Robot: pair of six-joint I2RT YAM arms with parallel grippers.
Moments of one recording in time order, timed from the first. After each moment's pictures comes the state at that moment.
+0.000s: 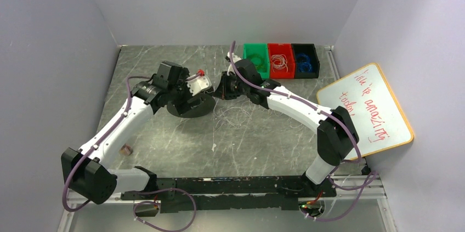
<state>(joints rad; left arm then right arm) -0.46 1.26 1.18 -0.73 0.08 0.70 0.73 1.65 1.29 -0.20 -0.20 0.57</state>
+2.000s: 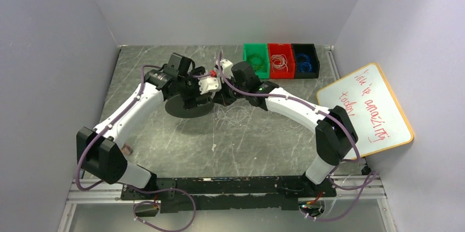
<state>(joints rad) -0.46 1.44 1.32 -0.78 0.31 0.91 0.75 1.66 1.27 -0.19 -0.33 0.23</state>
